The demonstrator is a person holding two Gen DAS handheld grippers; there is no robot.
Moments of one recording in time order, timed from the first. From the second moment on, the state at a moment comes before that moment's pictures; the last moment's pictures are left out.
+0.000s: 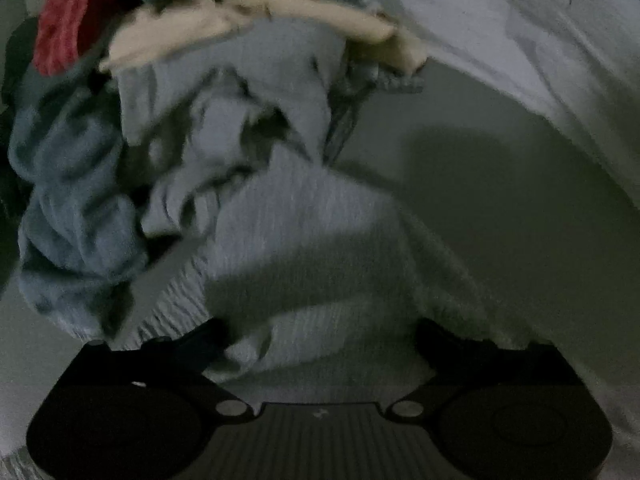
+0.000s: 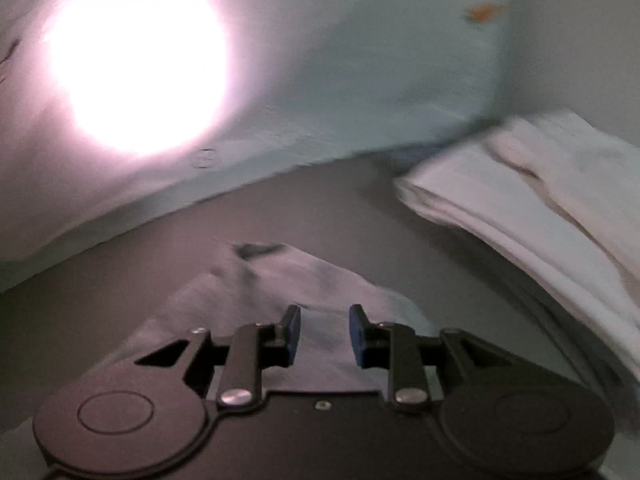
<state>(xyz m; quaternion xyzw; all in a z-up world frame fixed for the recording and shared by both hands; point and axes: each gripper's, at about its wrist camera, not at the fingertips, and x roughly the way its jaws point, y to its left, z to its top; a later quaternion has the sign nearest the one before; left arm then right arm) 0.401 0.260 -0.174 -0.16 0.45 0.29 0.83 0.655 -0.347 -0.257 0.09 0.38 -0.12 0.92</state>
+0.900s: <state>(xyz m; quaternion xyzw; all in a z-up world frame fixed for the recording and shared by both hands) 0.458 0.302 -0.152 -0.28 0.41 0.31 0.81 0.657 -0.365 -0.237 0.08 0.30 -0.09 0.95</state>
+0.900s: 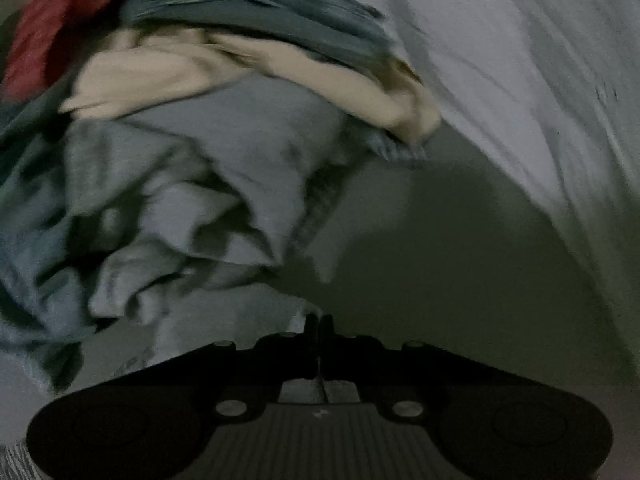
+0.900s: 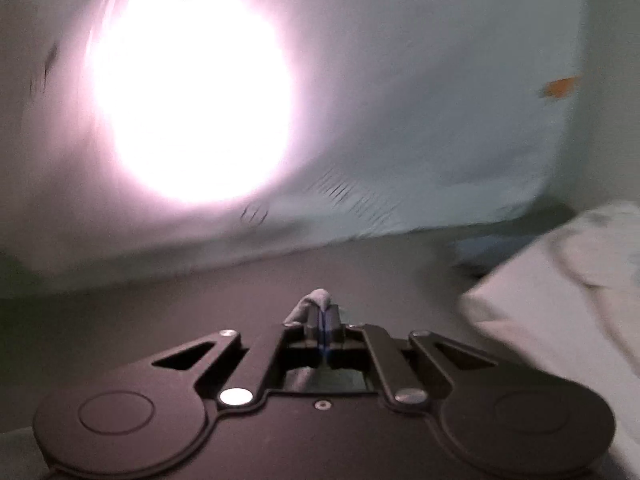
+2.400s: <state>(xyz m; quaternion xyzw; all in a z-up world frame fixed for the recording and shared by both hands) 0.432 0.305 -0.148 -0.32 0.43 0.25 0.81 0.660 -0.415 -0.266 0.15 0.38 -0.13 0.90</state>
